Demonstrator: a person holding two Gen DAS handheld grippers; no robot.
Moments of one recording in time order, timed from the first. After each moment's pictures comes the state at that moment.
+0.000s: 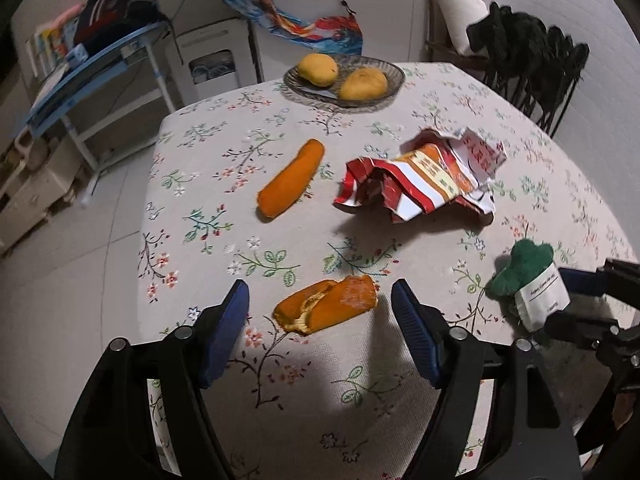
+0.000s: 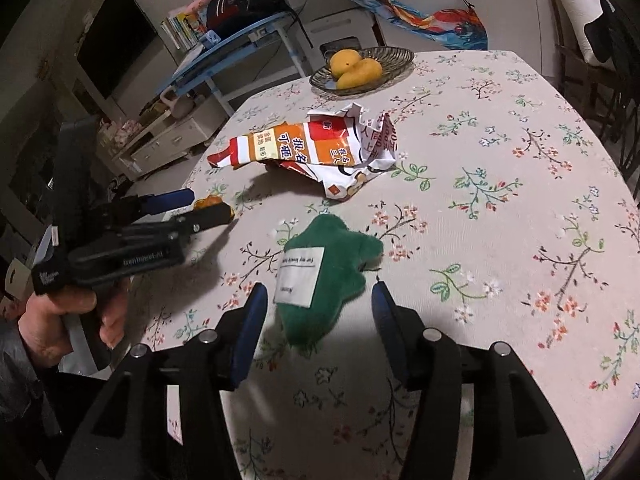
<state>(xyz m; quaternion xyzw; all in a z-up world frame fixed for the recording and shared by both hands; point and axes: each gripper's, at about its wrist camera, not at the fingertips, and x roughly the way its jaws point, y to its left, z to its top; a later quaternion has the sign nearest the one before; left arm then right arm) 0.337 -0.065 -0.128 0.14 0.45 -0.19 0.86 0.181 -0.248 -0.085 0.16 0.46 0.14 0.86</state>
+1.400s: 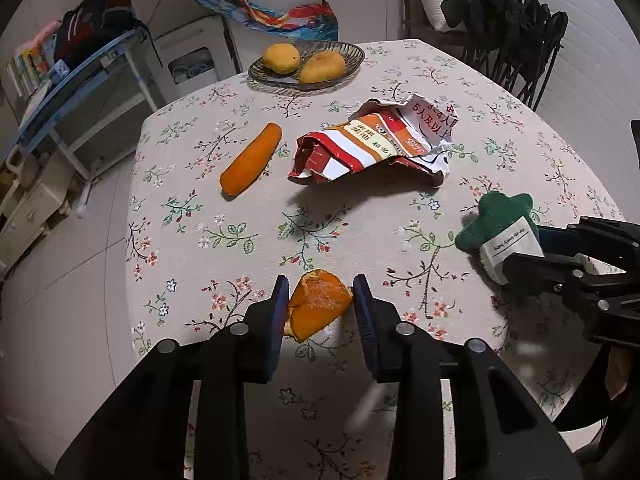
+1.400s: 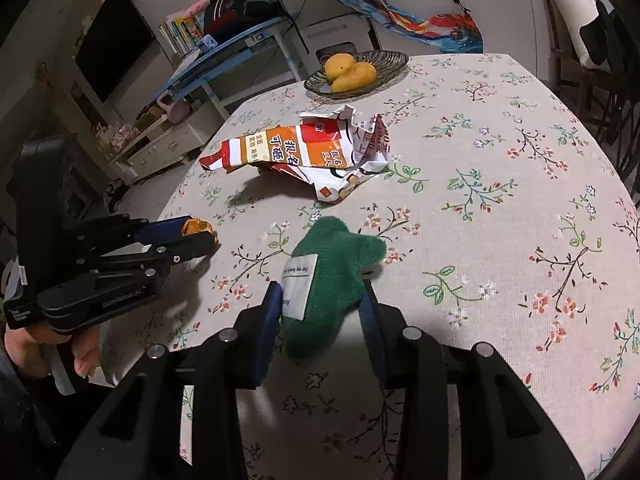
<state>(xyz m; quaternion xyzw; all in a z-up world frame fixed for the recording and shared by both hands) 0.304 -0.078 -0.119 0.17 0.46 -0.21 0.85 0.176 -0.254 -0.086 0.15 0.46 0.13 0.87</state>
